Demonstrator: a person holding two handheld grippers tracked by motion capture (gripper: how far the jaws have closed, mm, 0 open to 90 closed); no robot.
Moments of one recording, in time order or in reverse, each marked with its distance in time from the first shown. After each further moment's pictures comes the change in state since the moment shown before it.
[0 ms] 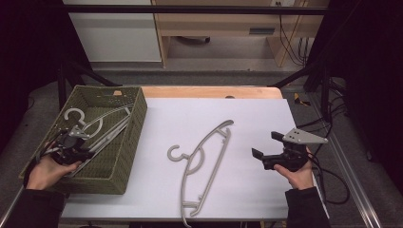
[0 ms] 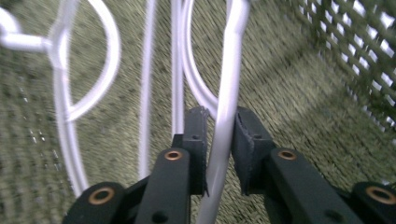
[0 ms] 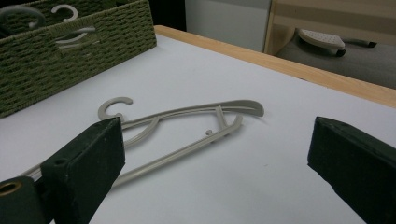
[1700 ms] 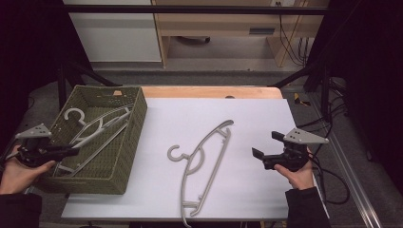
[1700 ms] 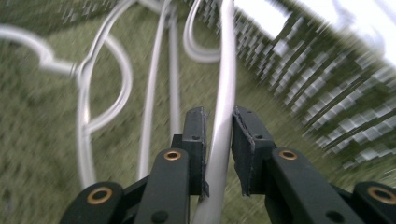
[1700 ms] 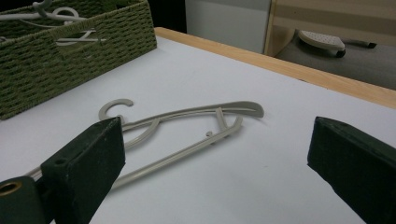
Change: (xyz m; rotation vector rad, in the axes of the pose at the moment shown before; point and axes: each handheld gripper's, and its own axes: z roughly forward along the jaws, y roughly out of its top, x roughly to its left) left arm 0.041 -0.041 -0.024 -0.211 -0.193 -0.070; right arm 0.000 0.000 -0.001 -0.008 0.000 0.001
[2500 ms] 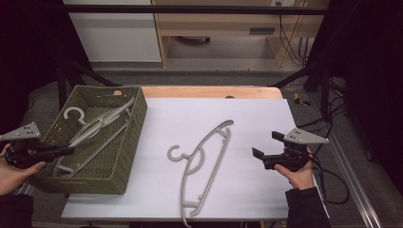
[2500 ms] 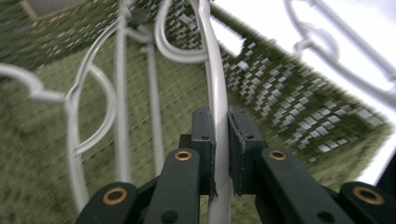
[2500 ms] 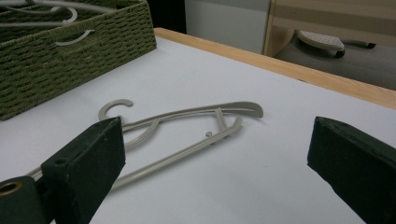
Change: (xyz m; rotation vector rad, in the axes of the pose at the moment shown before) left arm -0.001 0.005 -0.028 -0.111 -0.113 0.077; right arm 0.000 0.000 0.000 -0.001 -0.002 0.002
